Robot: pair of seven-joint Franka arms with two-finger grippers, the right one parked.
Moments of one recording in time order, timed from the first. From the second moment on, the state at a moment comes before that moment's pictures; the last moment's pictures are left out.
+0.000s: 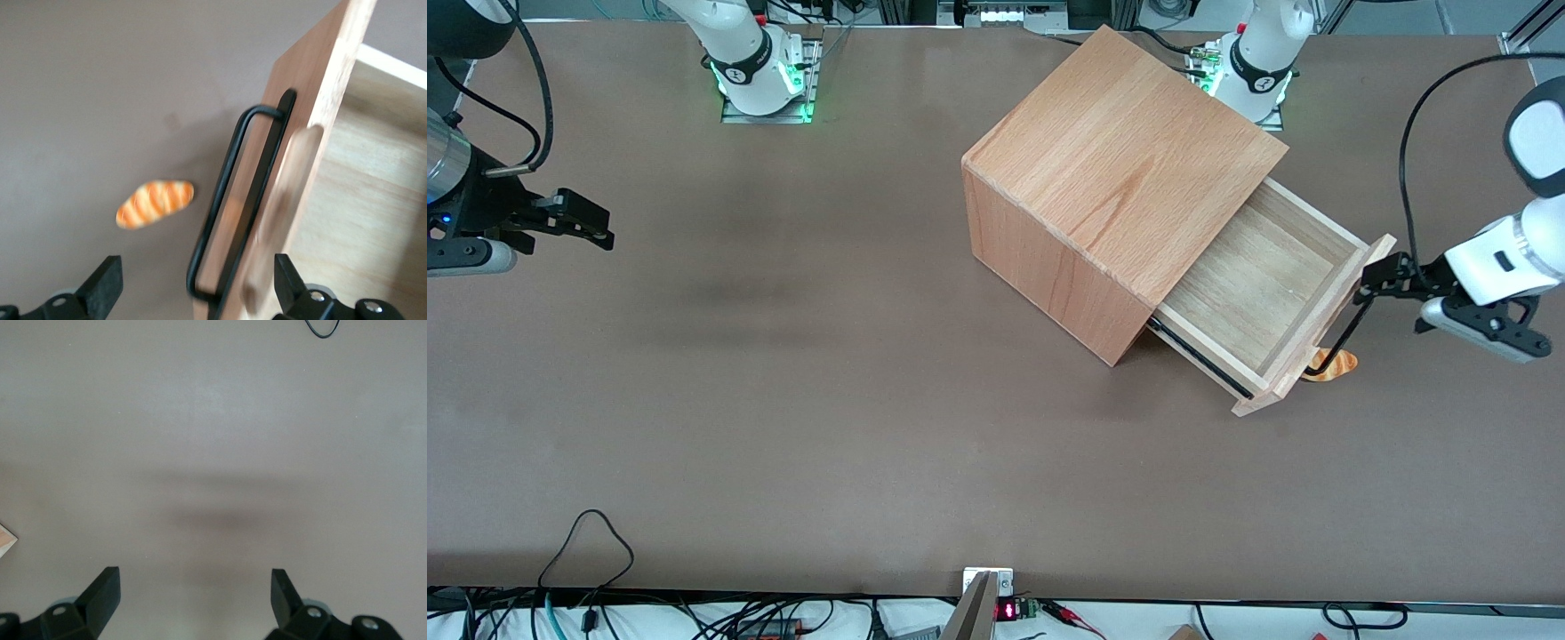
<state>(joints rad) -0.06 0.15 0.14 -1.71 -0.15 1.82 0.44</state>
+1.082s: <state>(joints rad) -0.10 -0.07 0.13 -1.64 0.02 1.48 0.04</state>
